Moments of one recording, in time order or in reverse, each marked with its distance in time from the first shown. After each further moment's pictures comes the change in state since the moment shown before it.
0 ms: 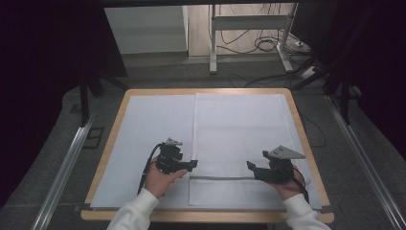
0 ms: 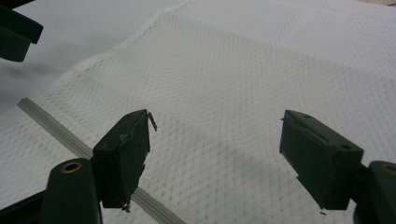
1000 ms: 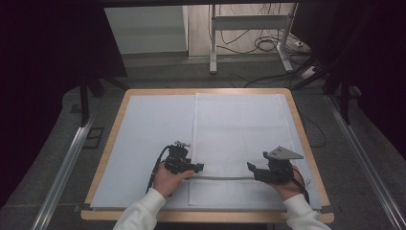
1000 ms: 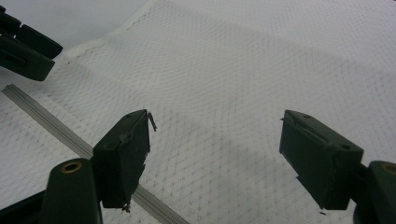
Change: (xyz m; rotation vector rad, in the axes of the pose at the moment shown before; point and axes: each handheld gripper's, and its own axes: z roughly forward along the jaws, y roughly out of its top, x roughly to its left) left arm 0.000 -0.002 0.034 0.095 -0.053 -0.045; right arm 0.000 -0.003 0.002 0.026 -0.020 -0.026
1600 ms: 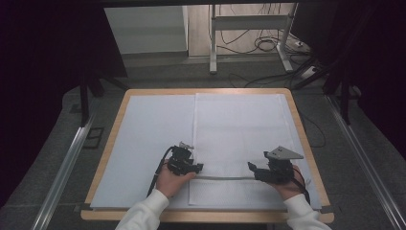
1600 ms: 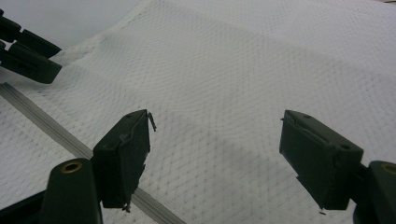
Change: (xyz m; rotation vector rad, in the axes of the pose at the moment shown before) left arm -0.010 -0.001 0.007 -0.008 0.085 0.088; right arm -0.001 0.001 -0.002 0.003 -0.019 -0.008
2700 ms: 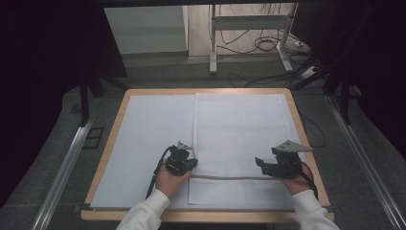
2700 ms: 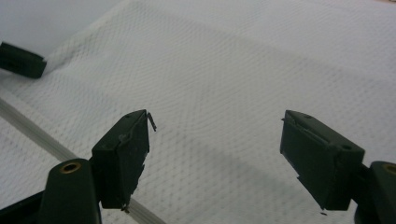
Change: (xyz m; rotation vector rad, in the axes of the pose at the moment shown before) left arm 0.008 -0.005 0.000 -0.063 0.007 0.027; right arm -0.023 0.013 -0.012 0.035 -0.021 0.046
